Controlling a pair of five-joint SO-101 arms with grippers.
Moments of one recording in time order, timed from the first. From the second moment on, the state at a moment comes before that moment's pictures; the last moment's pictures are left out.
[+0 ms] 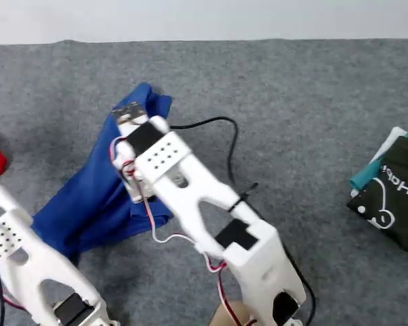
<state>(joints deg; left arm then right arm) -48.4 56.3 -88.4 99.0 -14.0 -48.8 34.1 -38.9 100.0 -18.2</state>
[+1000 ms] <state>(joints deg) -50.9 56.3 -88.0 99.0 -14.0 -53.5 56.4 -60.3 100.0 -24.2</state>
